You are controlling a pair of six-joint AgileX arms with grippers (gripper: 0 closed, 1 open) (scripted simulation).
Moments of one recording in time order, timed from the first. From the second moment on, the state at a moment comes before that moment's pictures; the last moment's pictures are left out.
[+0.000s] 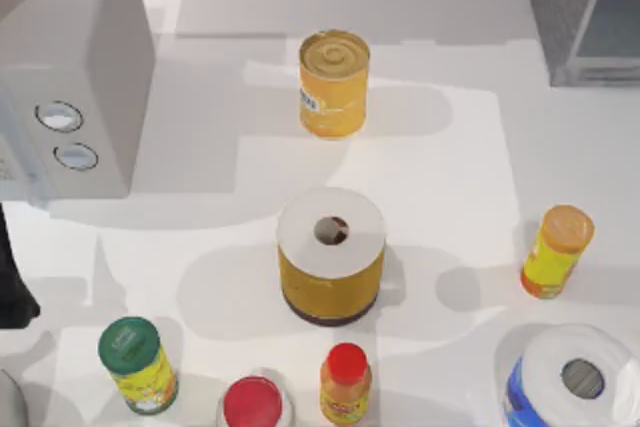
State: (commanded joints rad) left arm 0.00 0.00 0.00 0.00 0.00 0.00; right arm -0.25 2.23 1.12 1.11 -0.21 0.01
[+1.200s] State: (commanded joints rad) left arm 0.00 0.00 0.00 0.00 0.00 0.00; right arm -0.23 2.31 1.30 1.01 -0.19 0.01
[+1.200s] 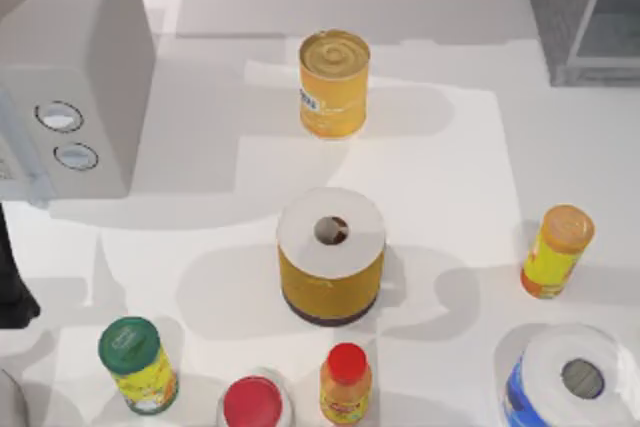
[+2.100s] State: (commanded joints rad) left arm 0.00 0.00 0.00 0.00 0.00 0.00; right arm -0.23 2.25 1.31 0.95 -0.19 0.01
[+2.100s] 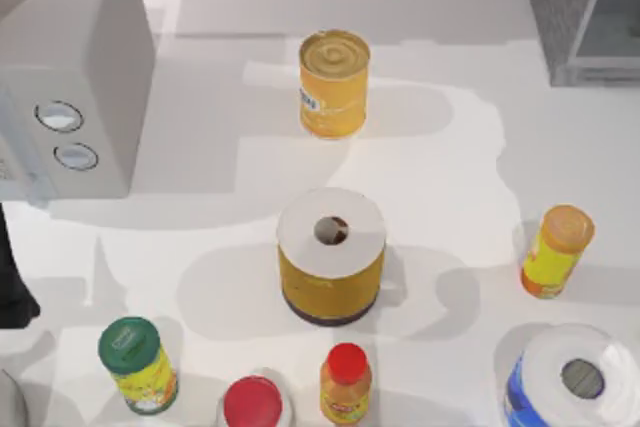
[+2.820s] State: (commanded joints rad) left arm 0.00 0.00 0.00 0.00 0.00 0.00; right arm -0.24 2.11 1.21 0.91 -0.21 0.00
